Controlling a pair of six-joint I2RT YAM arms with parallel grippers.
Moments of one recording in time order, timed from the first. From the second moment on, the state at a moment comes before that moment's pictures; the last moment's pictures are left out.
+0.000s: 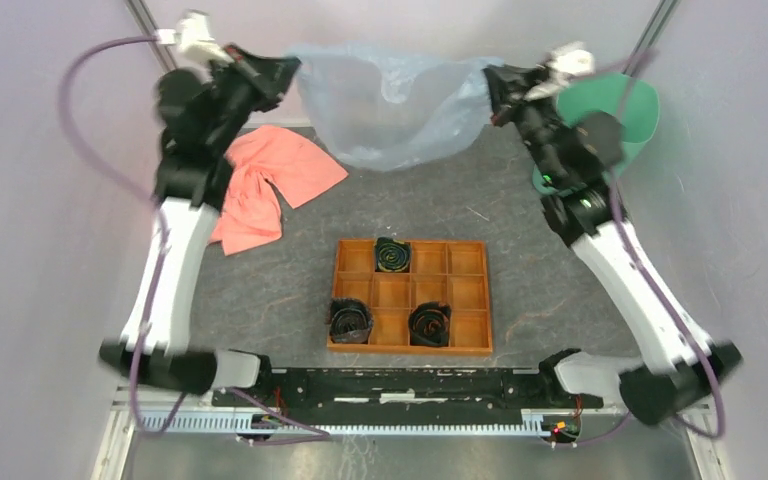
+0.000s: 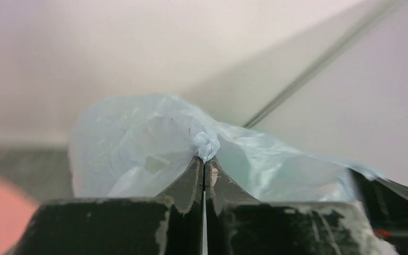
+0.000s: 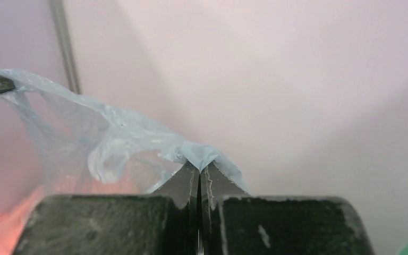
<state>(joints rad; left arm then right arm) -0.15 1.44 1.68 -0.25 0.24 -0.69 0.41 1.31 1.39 0.20 -0.05 -0.04</state>
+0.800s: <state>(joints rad) -0.17 1.38 1.28 -0.36 0.13 -0.68 0.43 1.28 0.95 0.24 0.00 -0.01</state>
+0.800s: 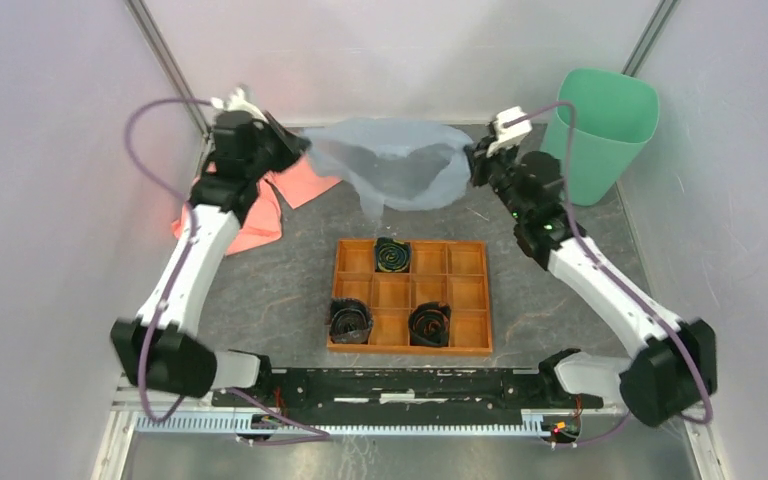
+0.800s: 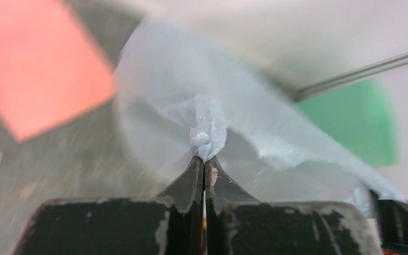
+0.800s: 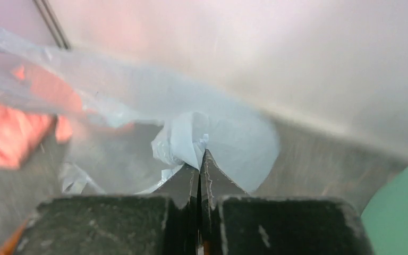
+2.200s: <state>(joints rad) -0.17 1.14 1.06 -0.22 -0.16 -0.46 0.43 1.47 1.13 0.12 -0.07 -0.03</state>
